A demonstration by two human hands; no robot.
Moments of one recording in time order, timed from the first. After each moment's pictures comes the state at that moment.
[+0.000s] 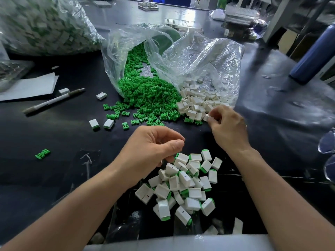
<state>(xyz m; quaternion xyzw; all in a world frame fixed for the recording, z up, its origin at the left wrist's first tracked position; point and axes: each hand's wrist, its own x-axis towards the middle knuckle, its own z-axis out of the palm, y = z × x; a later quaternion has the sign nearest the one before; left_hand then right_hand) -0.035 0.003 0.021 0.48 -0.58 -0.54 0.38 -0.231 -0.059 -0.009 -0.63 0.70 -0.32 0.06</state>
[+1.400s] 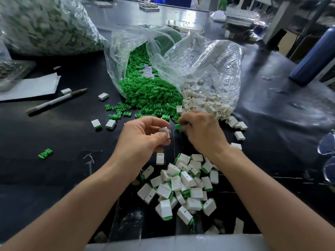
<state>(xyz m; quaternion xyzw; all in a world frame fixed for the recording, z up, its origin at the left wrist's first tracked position) -0.032 -0.007 0.020 0.50 -0.49 -0.53 0.47 -0.183 -0.054 -0.001 -0.76 0.60 -0.23 0.07</state>
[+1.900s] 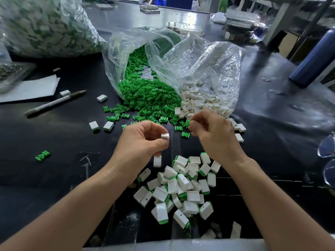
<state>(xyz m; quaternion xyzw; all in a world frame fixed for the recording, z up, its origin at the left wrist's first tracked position) -0.033 -0.006 0.016 0.52 -0.51 -0.50 0.45 -0.199 -0.030 0.017 -0.69 0.59 -0.36 0.21</state>
